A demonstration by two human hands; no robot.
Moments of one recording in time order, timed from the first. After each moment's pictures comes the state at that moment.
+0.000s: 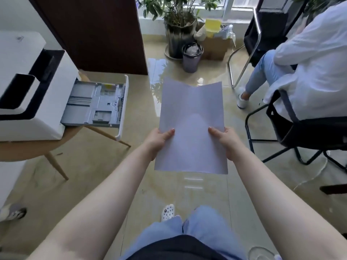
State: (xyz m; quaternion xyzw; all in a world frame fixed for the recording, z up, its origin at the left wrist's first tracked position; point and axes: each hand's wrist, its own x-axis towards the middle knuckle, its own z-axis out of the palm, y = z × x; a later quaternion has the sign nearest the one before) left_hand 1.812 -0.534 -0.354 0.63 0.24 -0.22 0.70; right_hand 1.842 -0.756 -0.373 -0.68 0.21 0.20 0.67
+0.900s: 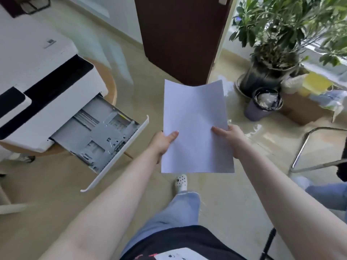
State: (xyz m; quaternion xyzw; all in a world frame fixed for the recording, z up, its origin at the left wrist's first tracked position) left_hand 2.200 -0.483 -0.386 0.54 0.46 0.01 0.70; right_hand 2.363 -0.635 -0.384 -0.76 -0.03 0.39 0.51
